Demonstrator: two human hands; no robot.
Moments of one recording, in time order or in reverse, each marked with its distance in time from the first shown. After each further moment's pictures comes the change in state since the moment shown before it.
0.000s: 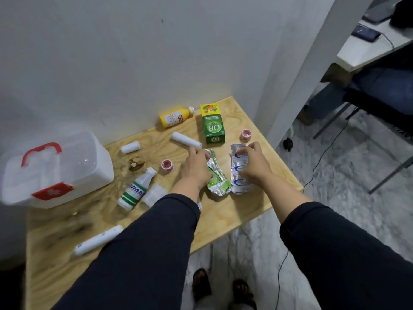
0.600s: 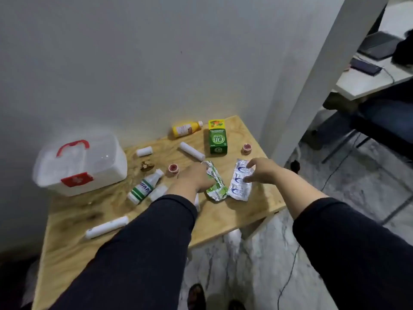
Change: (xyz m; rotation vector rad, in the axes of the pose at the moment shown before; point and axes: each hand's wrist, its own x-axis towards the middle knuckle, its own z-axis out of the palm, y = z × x) left_hand -0.065 0.020 -0.039 0.130 -0.130 -0.018; right_hand -0.036 -0.017 -0.070 -0.265 -0.267 -0.058
